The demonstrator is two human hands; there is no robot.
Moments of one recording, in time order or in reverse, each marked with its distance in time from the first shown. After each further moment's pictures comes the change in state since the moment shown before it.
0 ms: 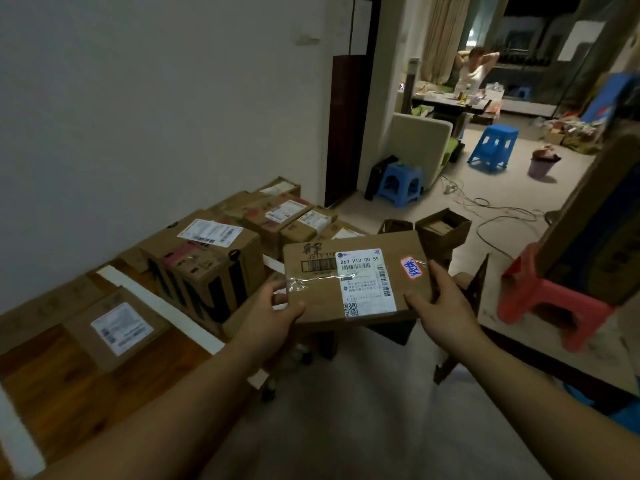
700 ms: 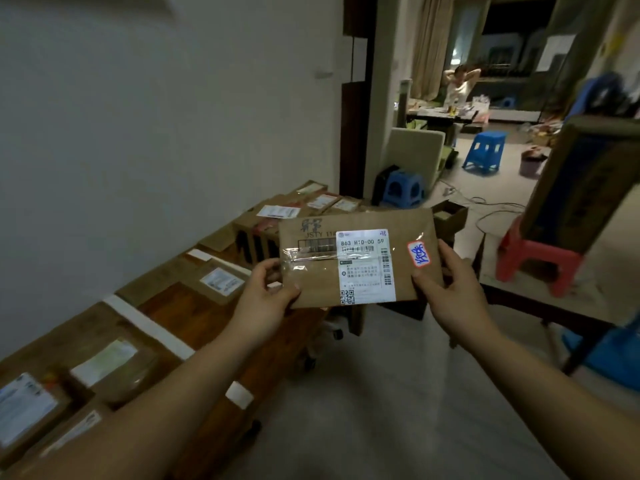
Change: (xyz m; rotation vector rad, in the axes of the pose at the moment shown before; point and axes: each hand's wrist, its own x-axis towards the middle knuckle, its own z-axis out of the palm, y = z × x) left_hand -0.257 -0.022 -0.153 -0.079 0.024 0.250; right_hand -0.294 -0.082 0.017 0.164 0.164 -0.166
